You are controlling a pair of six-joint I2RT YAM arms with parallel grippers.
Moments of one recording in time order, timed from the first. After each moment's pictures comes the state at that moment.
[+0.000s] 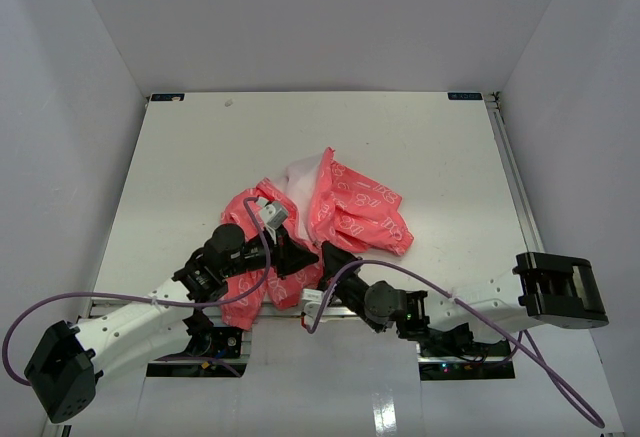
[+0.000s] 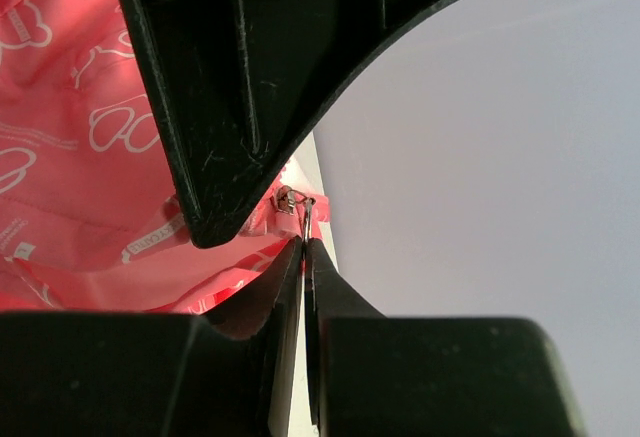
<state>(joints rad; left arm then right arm) -0.80 0.79 0.33 0.29 0.43 -0.47 1.57 1.27 0.39 0.86 0.73 -1.20</state>
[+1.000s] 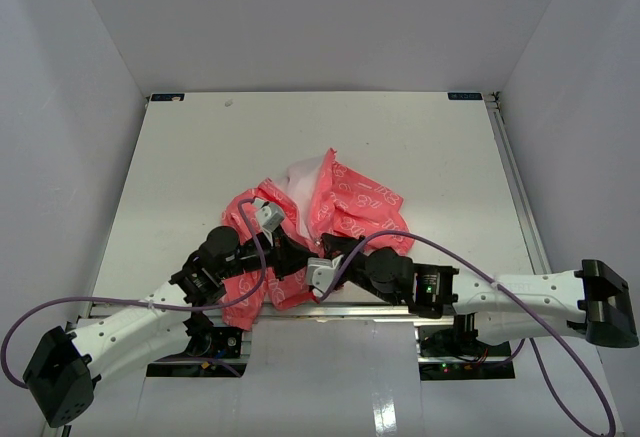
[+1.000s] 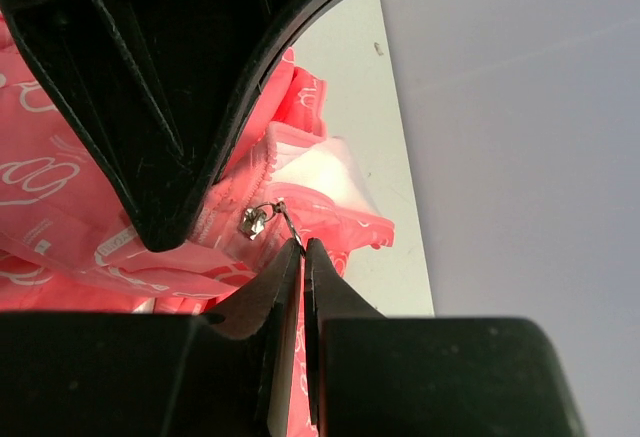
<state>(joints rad) -0.80 0.75 0.32 0.34 0.45 -0.45 1.41 1.04 0.62 0.20 0.41 -0.88</state>
